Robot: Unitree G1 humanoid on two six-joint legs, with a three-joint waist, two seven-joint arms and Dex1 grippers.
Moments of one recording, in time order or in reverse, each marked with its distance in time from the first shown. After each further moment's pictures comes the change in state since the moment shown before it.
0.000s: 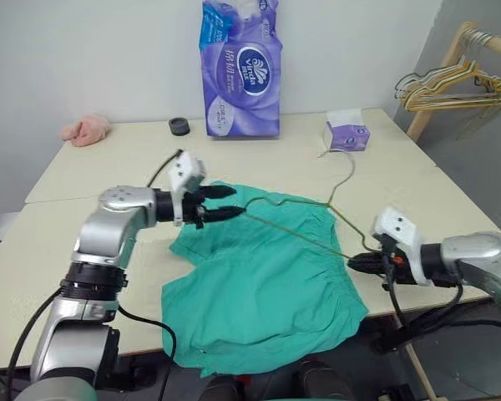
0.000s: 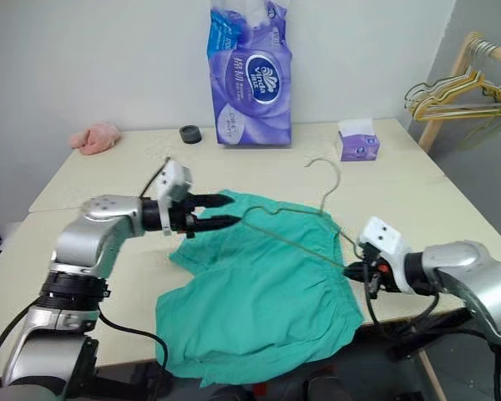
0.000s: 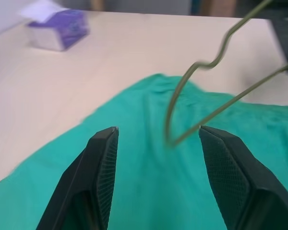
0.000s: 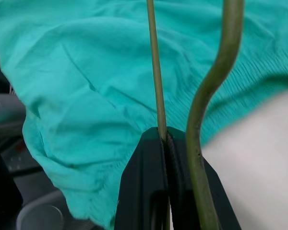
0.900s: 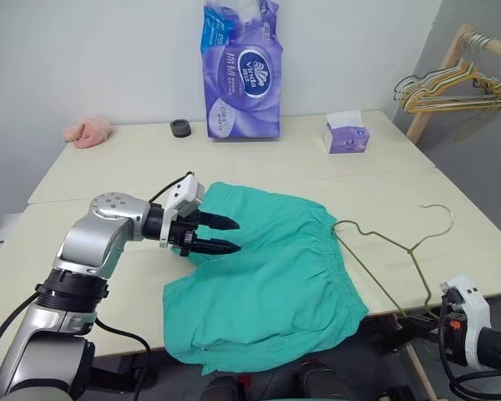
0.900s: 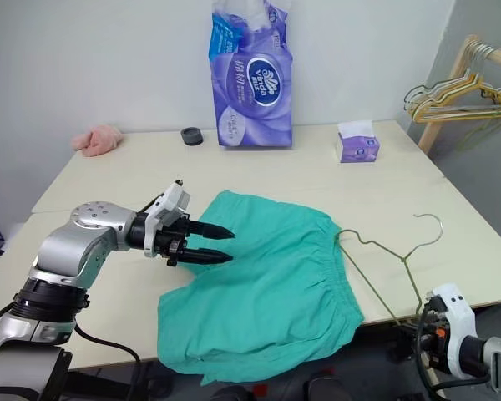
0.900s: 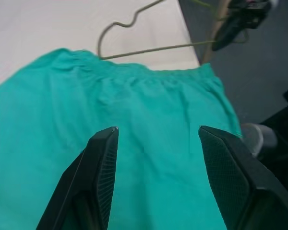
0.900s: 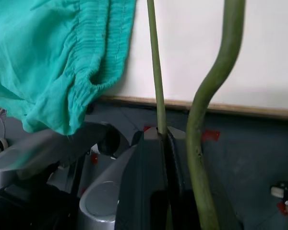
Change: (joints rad) left arm 0.055 0.125 -0.123 -0.105 -0.086 0.050 -0.287; right arm 0.576 0.264 -0.481 -0.089 0.181 0.223 -0.204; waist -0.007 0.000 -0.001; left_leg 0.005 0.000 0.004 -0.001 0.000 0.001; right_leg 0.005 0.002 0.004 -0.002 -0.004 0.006
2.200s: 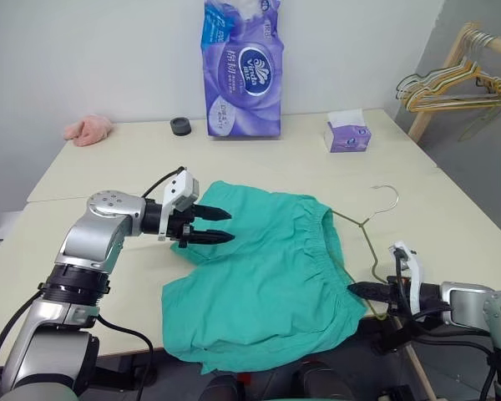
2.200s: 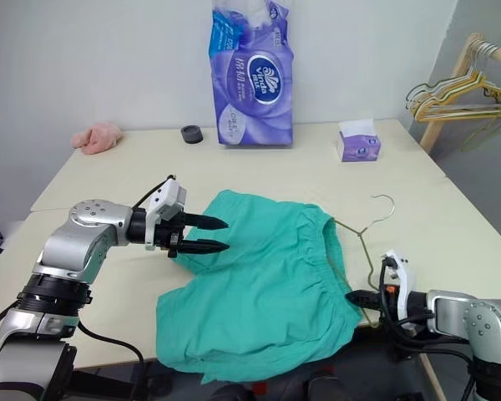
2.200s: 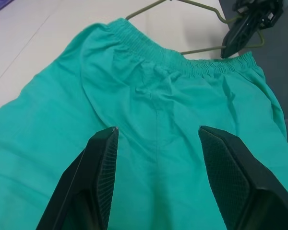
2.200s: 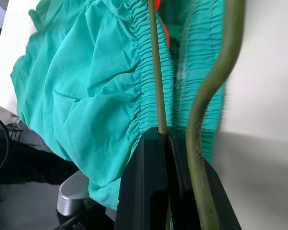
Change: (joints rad) left arm -0.026 -0.022 0.011 0.085 0.060 -0.082 0.055; right arm -0.485 0.104 0.258 0.322 0.132 0.127 -0.112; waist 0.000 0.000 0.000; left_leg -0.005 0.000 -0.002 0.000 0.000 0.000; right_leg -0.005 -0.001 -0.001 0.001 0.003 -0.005
